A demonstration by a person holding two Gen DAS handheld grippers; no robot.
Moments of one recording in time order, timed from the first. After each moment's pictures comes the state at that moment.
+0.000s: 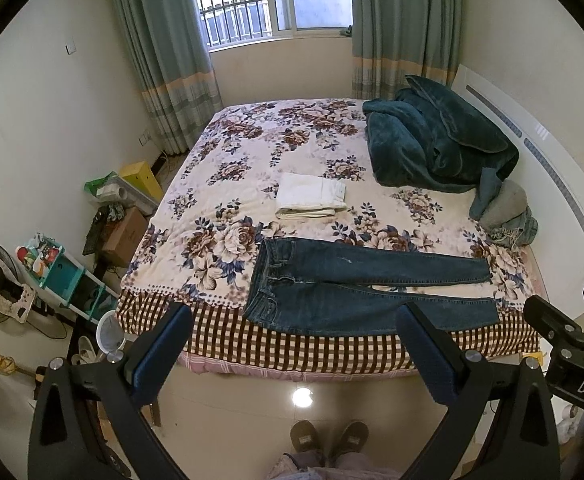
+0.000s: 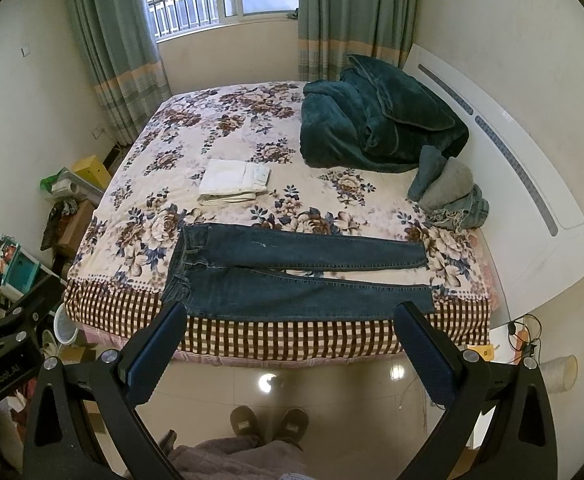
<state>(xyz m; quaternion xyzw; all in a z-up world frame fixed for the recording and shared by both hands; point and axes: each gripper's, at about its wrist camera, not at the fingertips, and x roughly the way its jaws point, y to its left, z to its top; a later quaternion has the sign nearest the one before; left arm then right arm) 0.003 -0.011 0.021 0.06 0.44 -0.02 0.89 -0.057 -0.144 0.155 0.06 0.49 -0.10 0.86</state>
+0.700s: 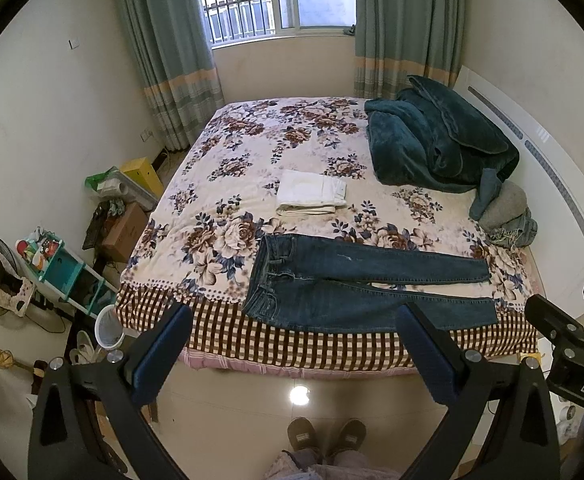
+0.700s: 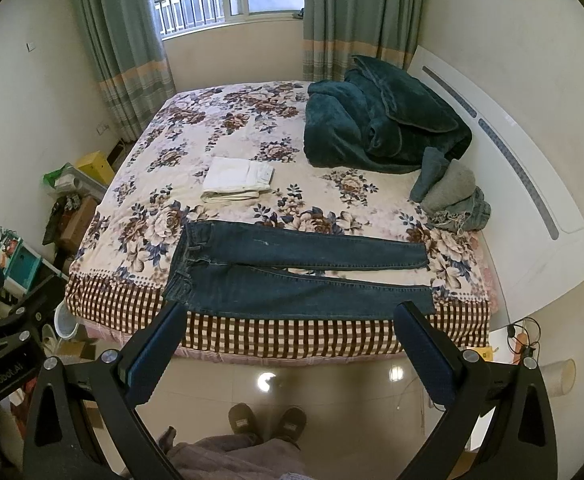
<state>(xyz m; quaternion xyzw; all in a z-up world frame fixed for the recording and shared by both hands) -0.002 -0.009 0.020 0.06 0.44 -0.02 0.89 -0.058 -0.130 0.178 0.05 0.49 -0.10 0.86</state>
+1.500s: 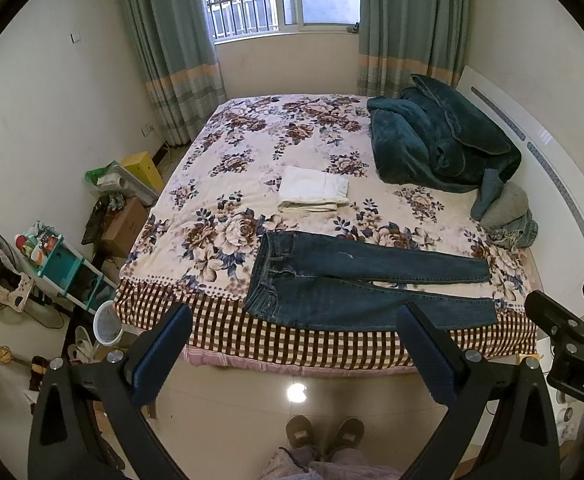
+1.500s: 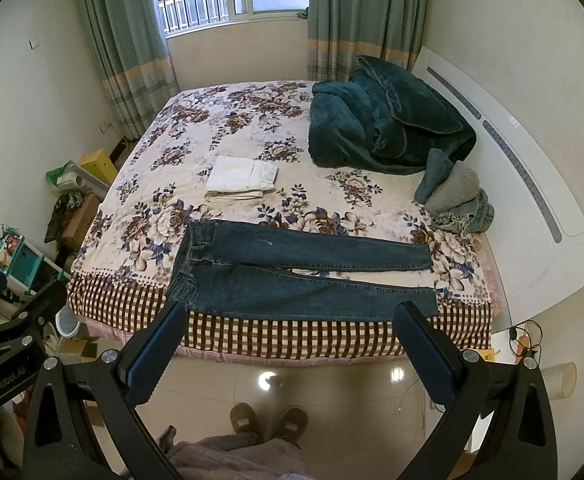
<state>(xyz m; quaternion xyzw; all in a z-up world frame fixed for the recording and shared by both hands) -0.012 0.001 0.016 0.05 0.45 -0.02 0.89 -0.062 -0.120 0.184 0.05 0.49 -0.09 0.86</state>
